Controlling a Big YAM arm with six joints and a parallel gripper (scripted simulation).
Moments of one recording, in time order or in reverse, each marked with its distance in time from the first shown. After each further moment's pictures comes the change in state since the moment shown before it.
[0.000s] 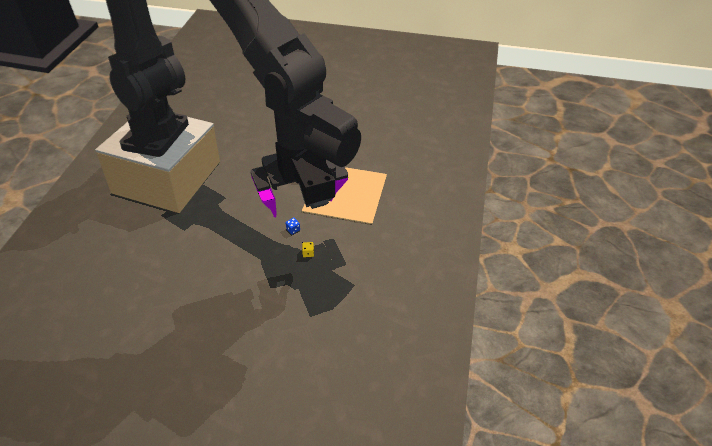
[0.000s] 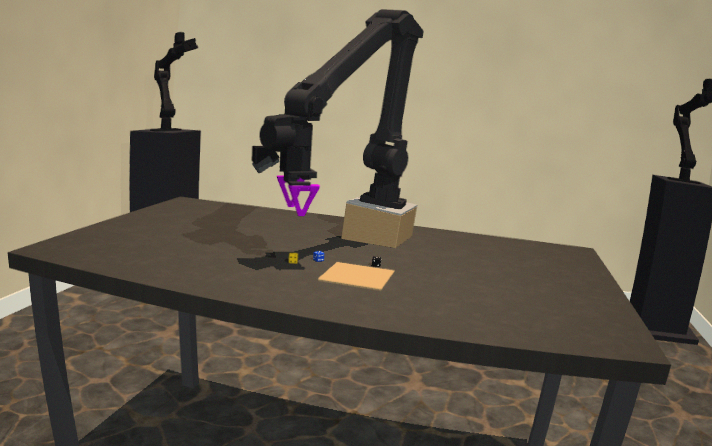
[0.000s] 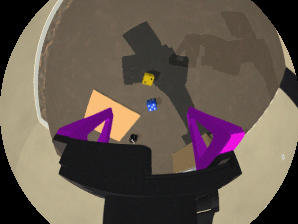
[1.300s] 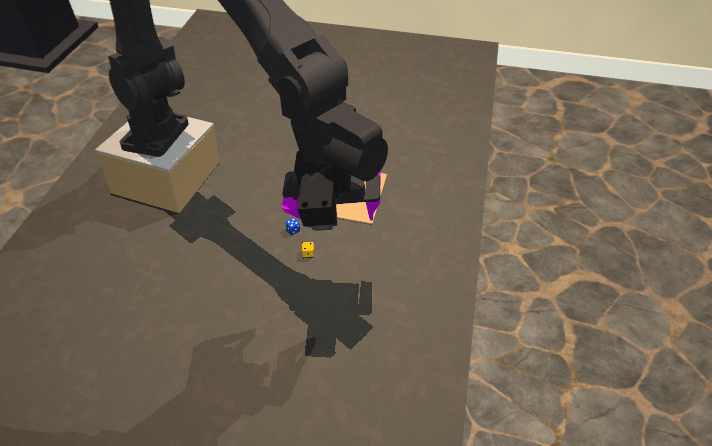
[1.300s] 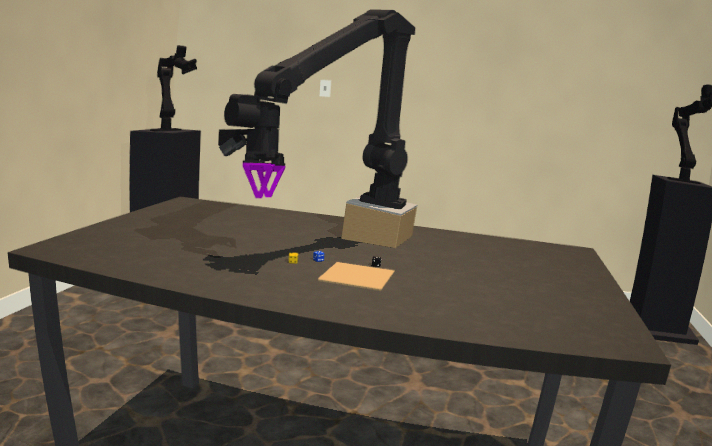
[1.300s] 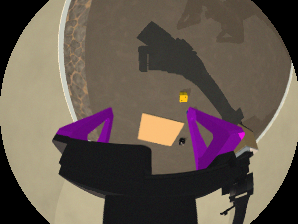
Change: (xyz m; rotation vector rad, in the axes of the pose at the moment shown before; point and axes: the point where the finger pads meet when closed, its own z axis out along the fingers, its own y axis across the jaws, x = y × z) arm -0.085 0.034 -0.041 -0.173 0.004 0.426
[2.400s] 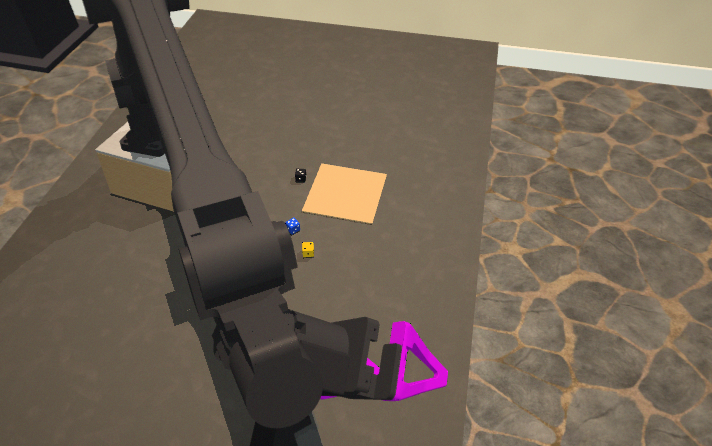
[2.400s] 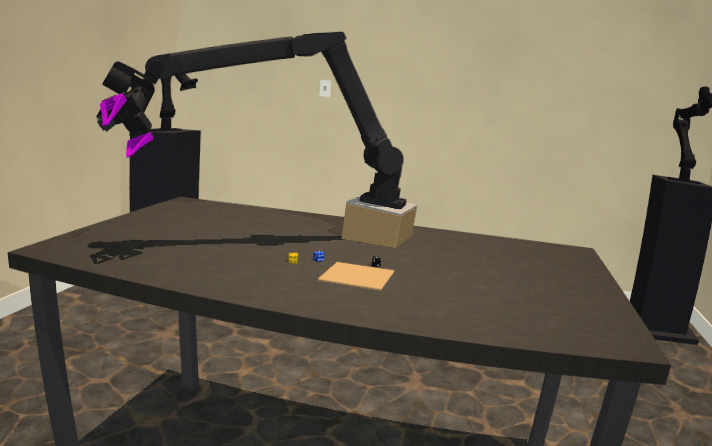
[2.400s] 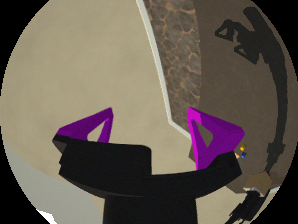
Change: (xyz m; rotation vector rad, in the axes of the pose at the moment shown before) arm -0.317 0.106 -0.115 -0.776 0.176 0.274
